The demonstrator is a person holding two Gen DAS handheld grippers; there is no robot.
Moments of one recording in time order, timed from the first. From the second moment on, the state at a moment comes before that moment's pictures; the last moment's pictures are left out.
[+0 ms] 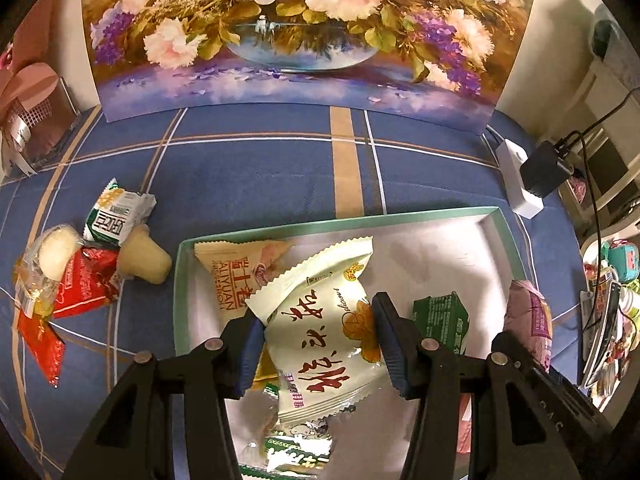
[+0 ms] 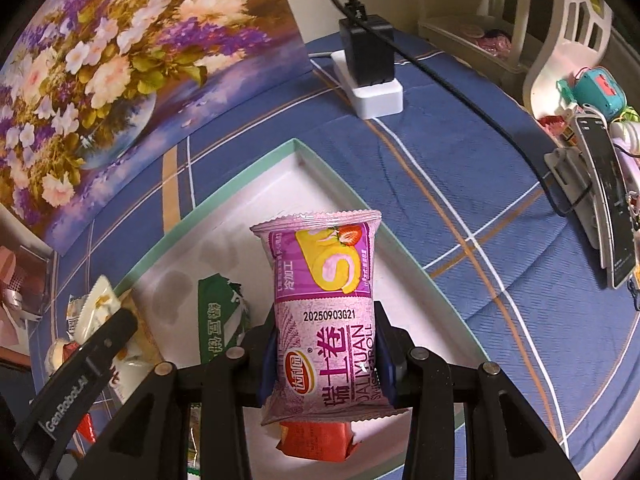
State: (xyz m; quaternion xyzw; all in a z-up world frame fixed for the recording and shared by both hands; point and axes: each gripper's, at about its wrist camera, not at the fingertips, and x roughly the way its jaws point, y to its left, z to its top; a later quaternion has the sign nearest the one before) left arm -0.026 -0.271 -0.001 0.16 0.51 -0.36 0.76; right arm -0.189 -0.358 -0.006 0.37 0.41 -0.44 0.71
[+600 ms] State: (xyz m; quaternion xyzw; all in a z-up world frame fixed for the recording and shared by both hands) left arm -0.023 -0.251 -0.004 0.12 0.54 -0.36 0.75; right arm -0.178 -0.353 -0.008 0.35 0.43 -0.44 0.70
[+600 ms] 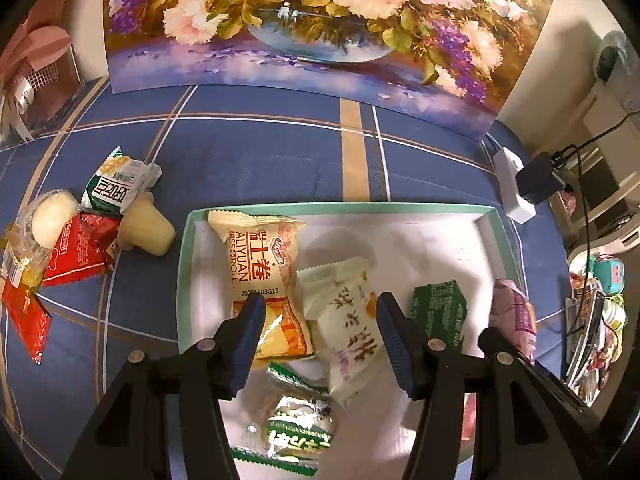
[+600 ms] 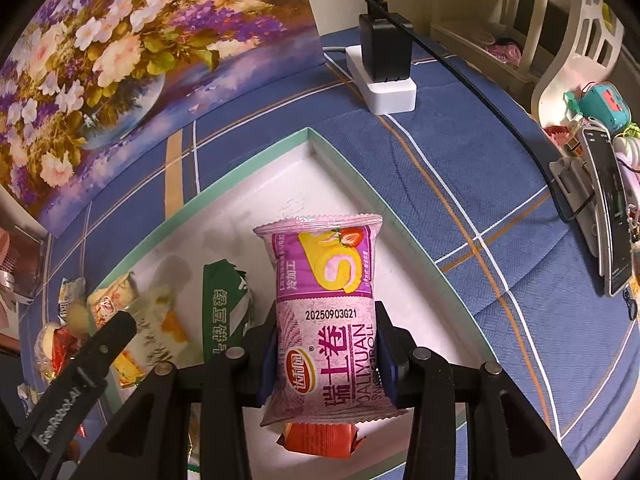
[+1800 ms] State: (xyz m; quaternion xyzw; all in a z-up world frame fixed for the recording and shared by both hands) left arm -0.006 -0.147 0.032 0.17 0.50 -0.25 0.81; right arm -0.165 -0.291 0.016 0.31 0.42 -0.41 0.74
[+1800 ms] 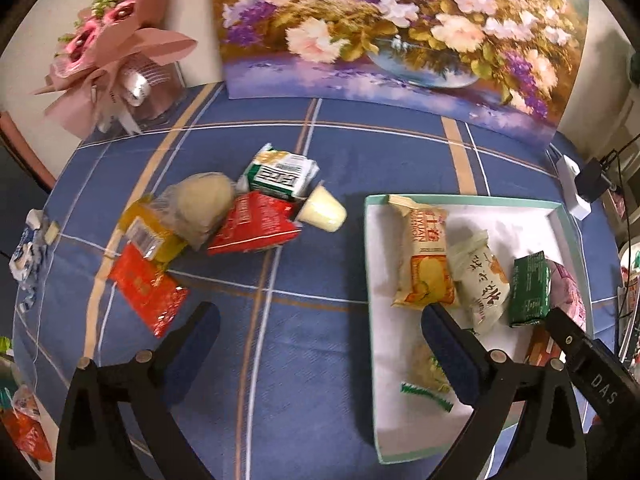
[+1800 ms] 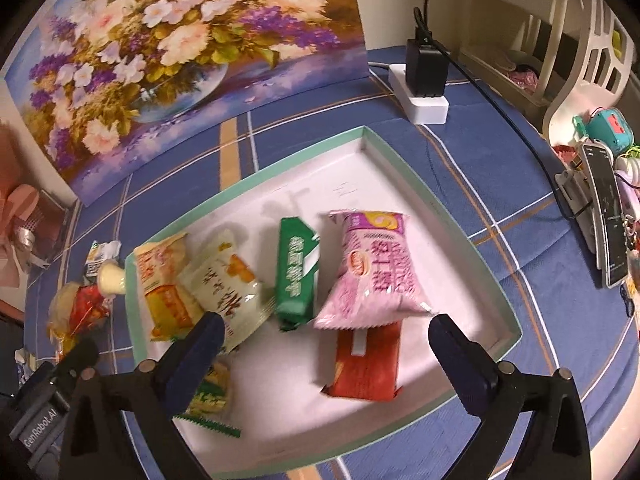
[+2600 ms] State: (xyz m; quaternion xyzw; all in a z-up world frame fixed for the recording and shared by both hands) left arm 0.092 -0.019 0.044 0.09 0.56 -0.10 0.82; right arm -0.096 -0.203 0.028 0.26 0.45 -0.36 0.77
